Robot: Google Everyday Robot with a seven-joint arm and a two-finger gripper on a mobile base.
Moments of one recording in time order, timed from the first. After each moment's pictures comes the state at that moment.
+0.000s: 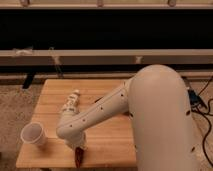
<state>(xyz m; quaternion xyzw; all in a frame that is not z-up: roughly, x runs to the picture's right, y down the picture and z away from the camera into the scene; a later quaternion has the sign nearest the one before) -0.143 0.309 0.752 -0.26 -0.26 -0.67 0.65</state>
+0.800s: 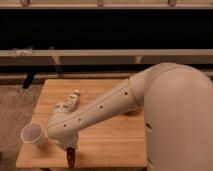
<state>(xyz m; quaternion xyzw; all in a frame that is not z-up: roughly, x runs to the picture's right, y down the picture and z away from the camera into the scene) -0.193 0.277 0.688 -0.18 -0.30 -0.71 0.61</state>
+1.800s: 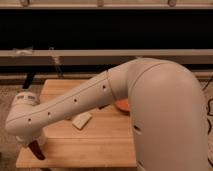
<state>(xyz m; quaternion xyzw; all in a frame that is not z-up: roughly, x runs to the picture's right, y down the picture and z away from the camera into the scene) -0.332 0.223 0.621 0.02 -0.37 -0.82 0.44</state>
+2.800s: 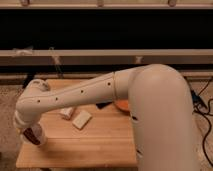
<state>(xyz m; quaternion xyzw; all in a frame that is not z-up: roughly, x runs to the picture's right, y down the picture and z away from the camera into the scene) -0.375 0.177 0.642 0.12 -0.42 -0.80 0.41</state>
